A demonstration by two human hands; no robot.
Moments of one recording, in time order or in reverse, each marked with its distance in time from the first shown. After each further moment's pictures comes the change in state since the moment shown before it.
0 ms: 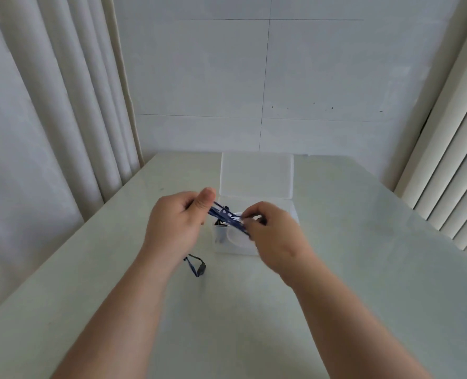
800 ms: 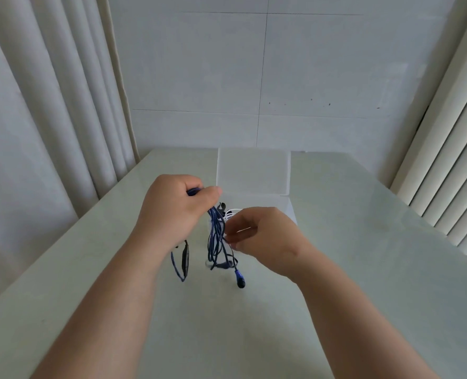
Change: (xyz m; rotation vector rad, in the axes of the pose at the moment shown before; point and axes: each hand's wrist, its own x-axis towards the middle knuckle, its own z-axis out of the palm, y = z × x) left_hand 0.014 0.017 -0.006 0.069 -0.065 0.096; right_hand -0.003 0.002 -0.009 -0.092 -0.256 -0.091
